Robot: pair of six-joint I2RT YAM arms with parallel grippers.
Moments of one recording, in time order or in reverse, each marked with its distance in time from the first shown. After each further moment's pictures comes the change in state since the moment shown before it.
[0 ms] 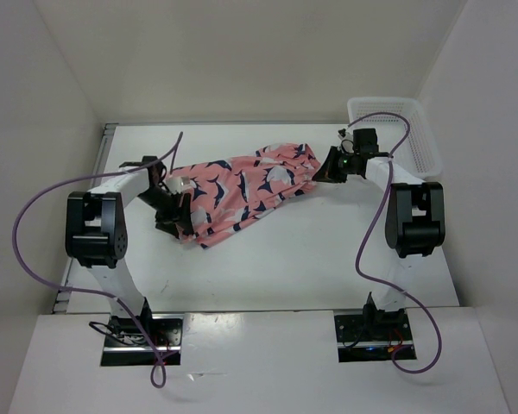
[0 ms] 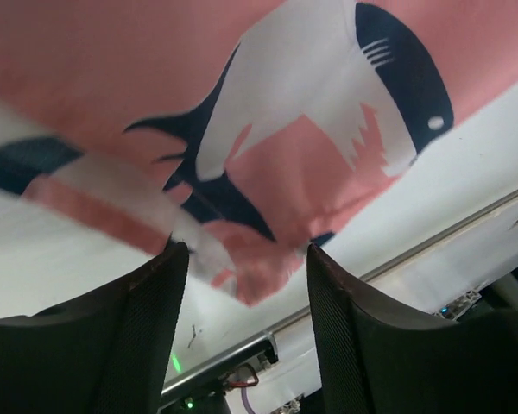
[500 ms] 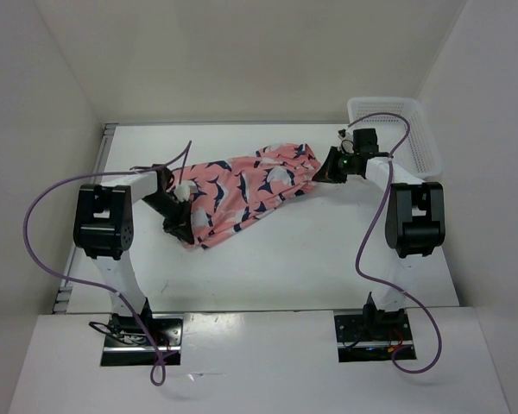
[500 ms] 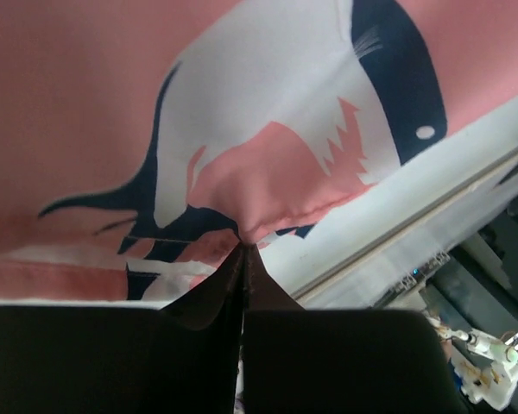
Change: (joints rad) left arm -0.048 0.102 -0.019 0.010 0.069 -0.001; right arm 0.000 0.000 0.000 -0.005 -0.001 0.000
